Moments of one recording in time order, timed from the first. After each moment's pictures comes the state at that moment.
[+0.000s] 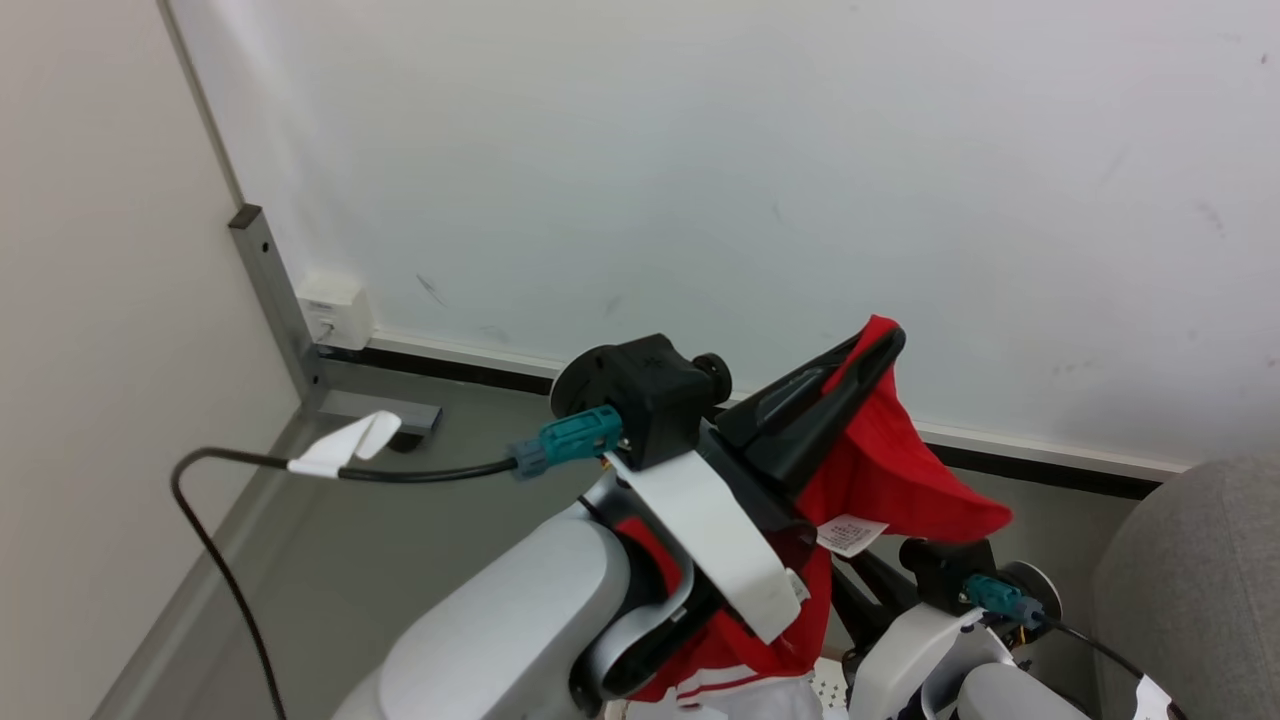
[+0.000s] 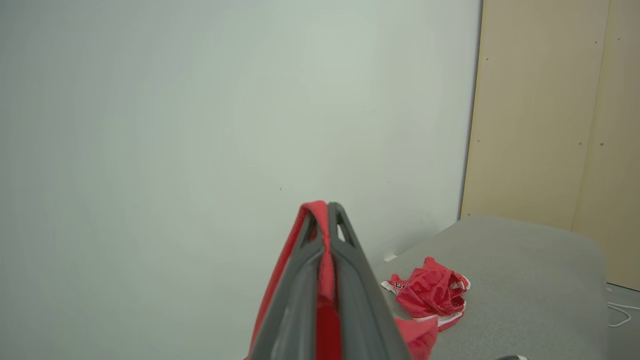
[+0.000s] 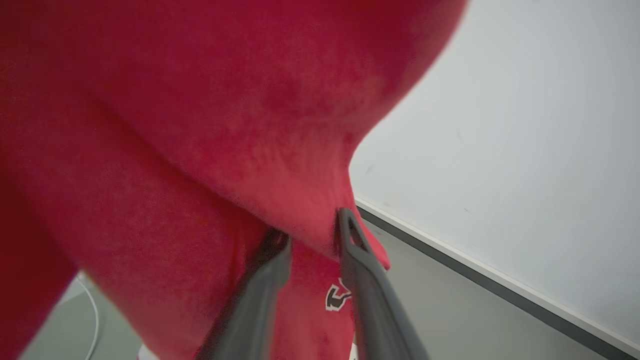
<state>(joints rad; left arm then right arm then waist) -0.71 0.14 -0.82 0.02 -0.63 -0.04 -0.04 -0.51 -0.12 0.74 0.75 0.57 0.13 -0.26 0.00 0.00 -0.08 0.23</state>
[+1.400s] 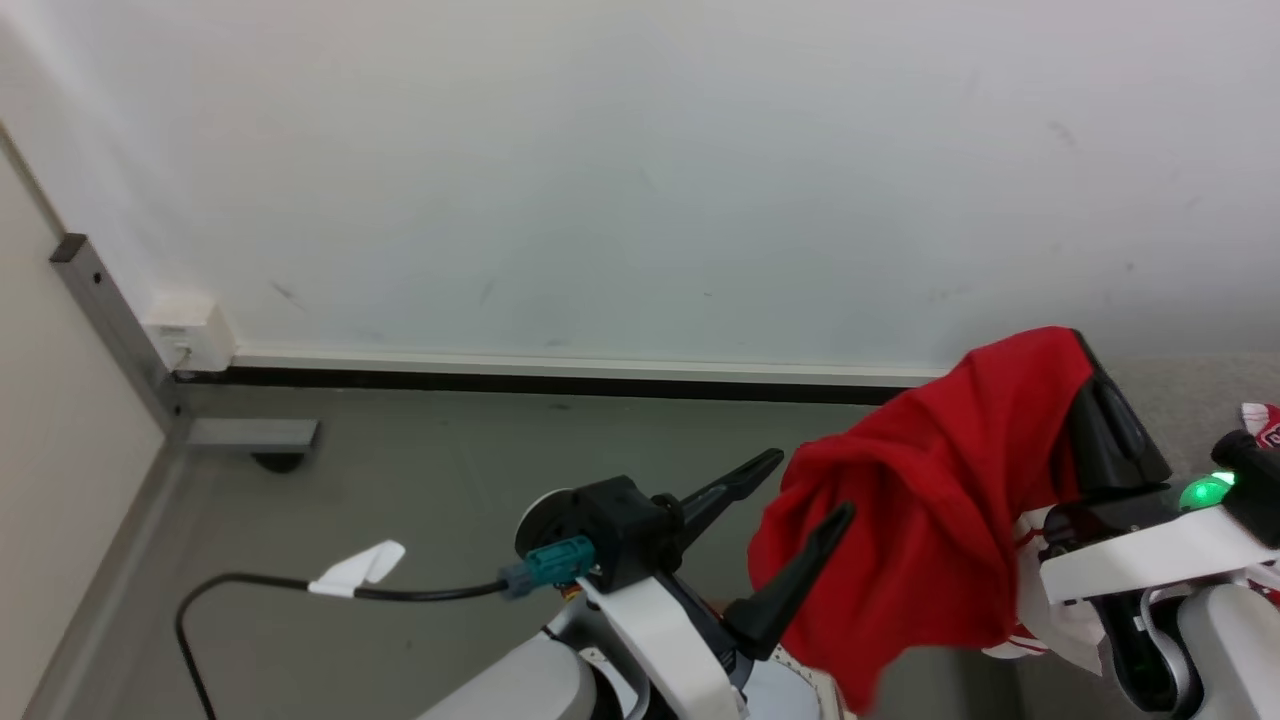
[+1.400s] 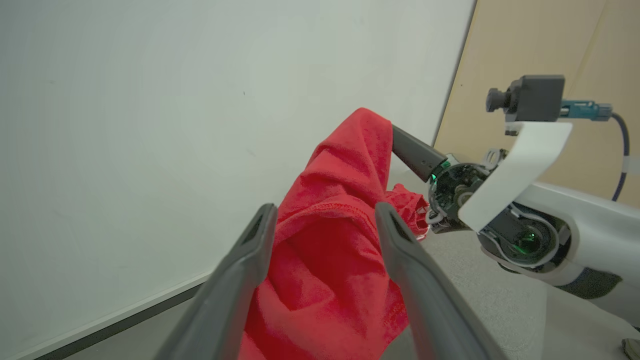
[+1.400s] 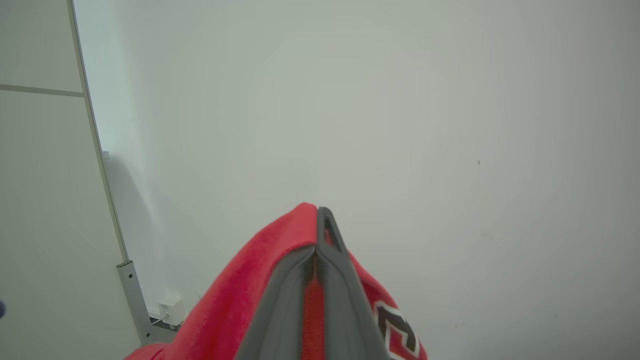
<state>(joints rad) -0.54 0.22 -0.89 0.07 -0.63 -0.02 -0.10 -0.38 -0.24 0.26 0.25 0.56 0.13 -0.26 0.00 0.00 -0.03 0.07</state>
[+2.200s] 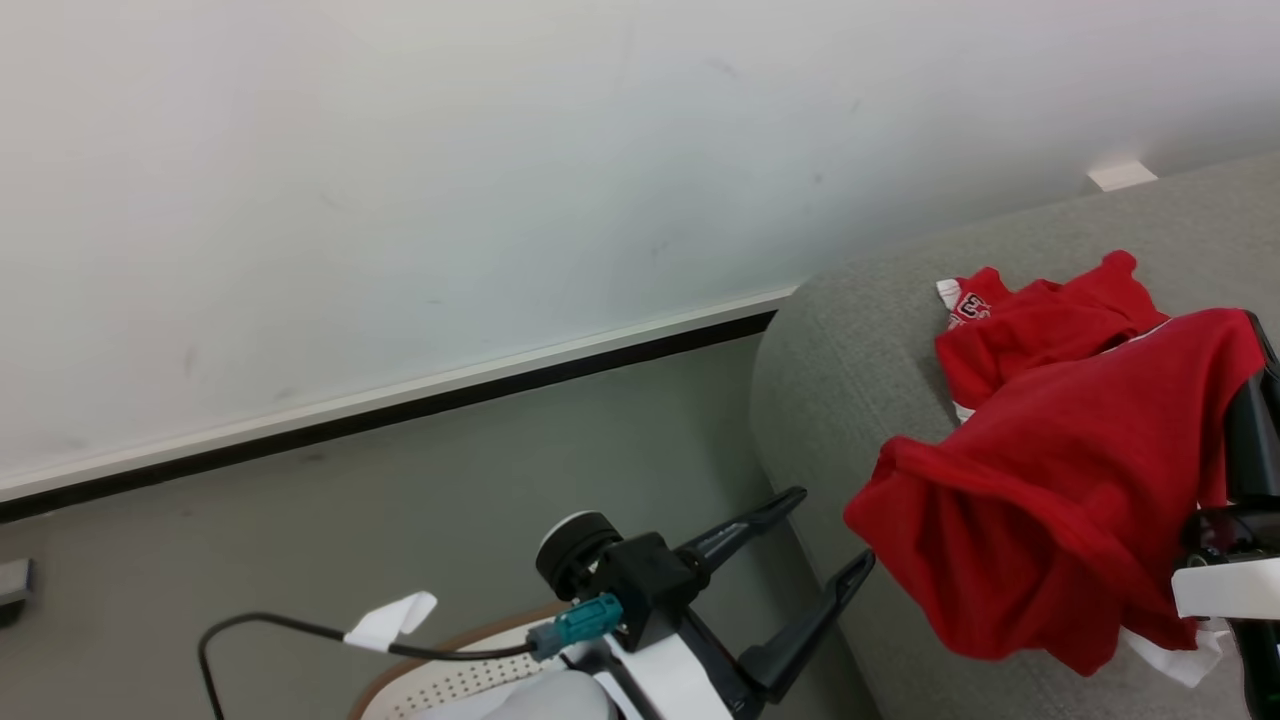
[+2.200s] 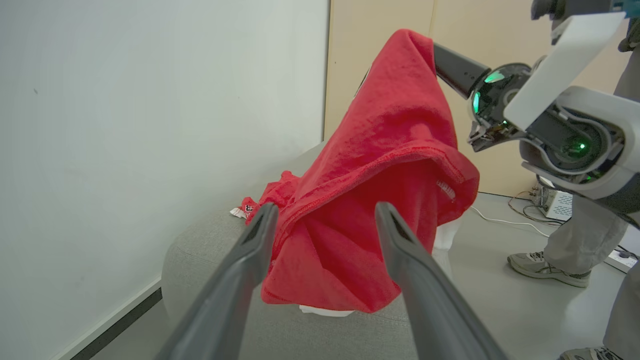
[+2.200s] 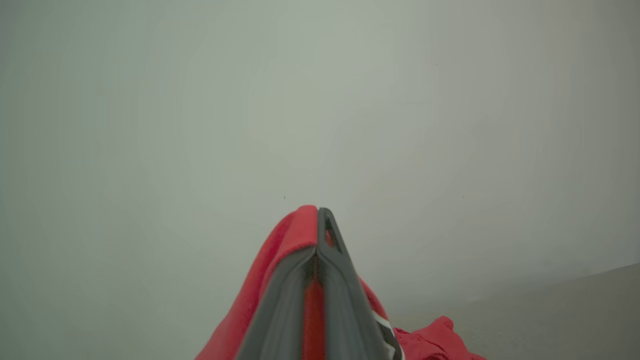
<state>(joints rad) -0.53 0.20 -0.95 0.16 -0.51 -0.04 -0.24 -0.22 -0.26 0.00 -0.07 0.49 0.13 -0.13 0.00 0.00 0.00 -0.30</state>
